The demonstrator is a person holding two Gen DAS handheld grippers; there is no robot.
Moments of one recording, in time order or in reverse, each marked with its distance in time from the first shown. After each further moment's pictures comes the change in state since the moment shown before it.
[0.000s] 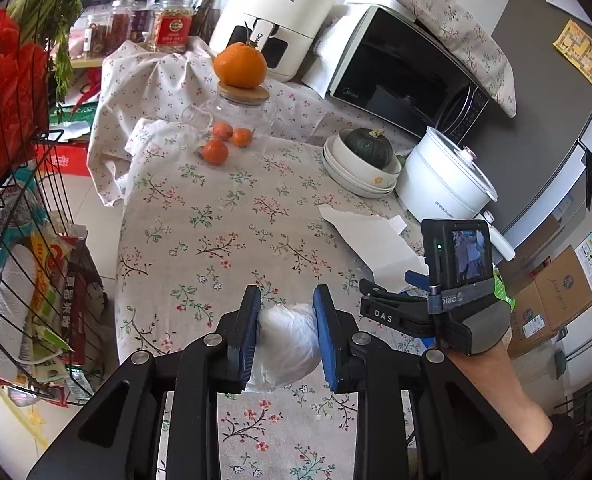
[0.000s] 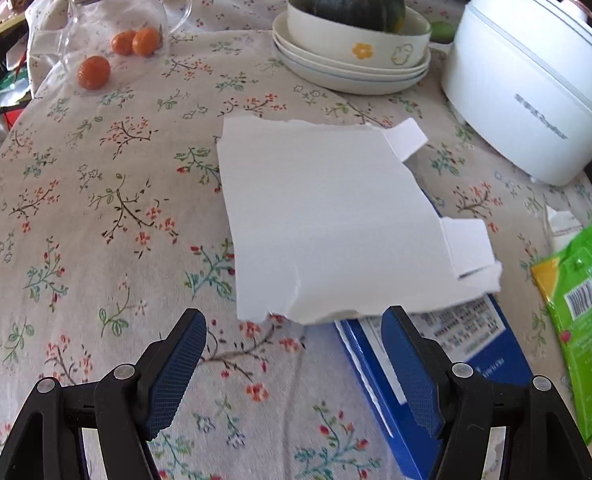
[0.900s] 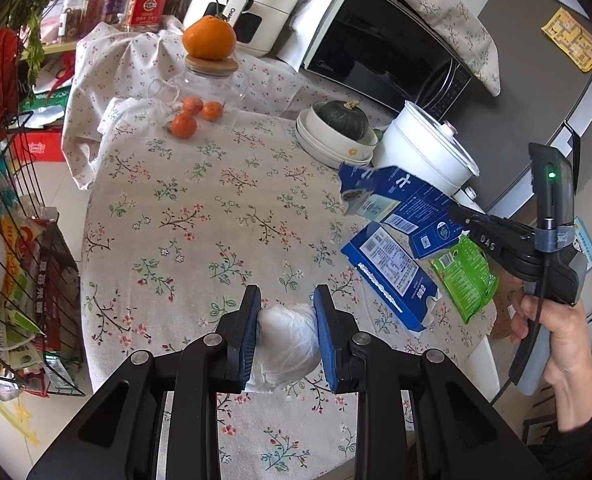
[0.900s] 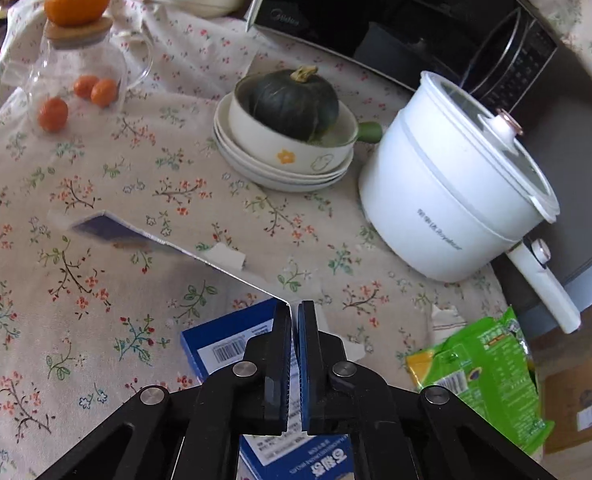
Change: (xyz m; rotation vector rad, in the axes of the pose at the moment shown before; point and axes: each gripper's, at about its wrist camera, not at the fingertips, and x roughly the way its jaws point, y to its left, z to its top) left arm 0.015 -0.027 -0.016 0.030 0.076 -0.074; right arm -0.068 -0.024 0.038 -0.103 -0.147 -0.229
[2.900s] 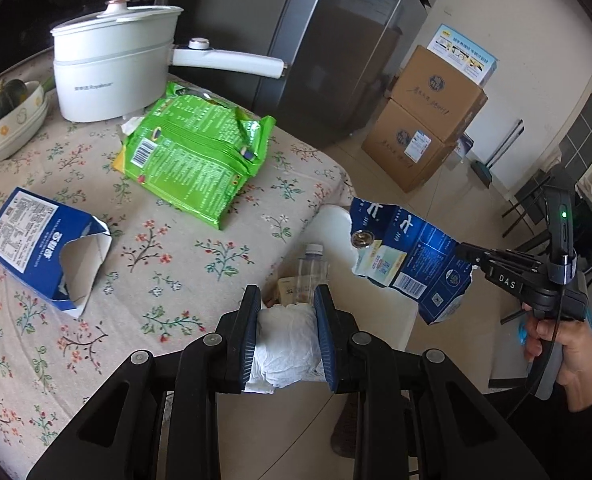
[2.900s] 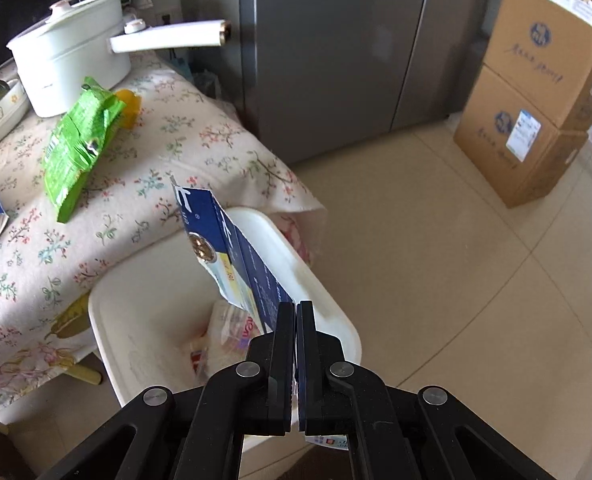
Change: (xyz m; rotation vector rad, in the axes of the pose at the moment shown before) left arm 0.113 -0.350 -0.136 0.563 0.266 -0.327; right arm -0.108 -0.336 -0.367 0.615 0.189 -0.091
